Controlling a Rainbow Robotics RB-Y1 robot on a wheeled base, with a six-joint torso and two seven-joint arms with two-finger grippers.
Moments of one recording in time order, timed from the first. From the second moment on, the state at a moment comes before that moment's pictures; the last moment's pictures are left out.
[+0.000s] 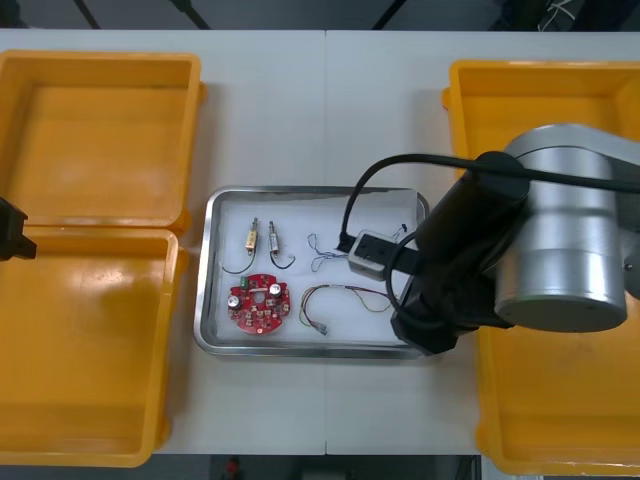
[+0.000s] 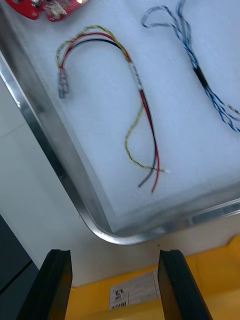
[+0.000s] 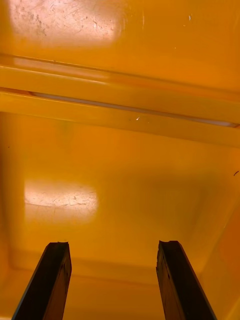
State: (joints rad) right arm -0.85 -0.87 0.87 -2.27 -0.96 1.61 1.30; left arm -0.22 1.32 -0.06 -2.02 1.18 1.50 -0.88
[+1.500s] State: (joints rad) right arm -1.04 -0.53 1.43 -1.97 -0.62 1.42 1.32; left arm -0.18 1.33 -0.06 -2.04 1.18 1.48 -0.90
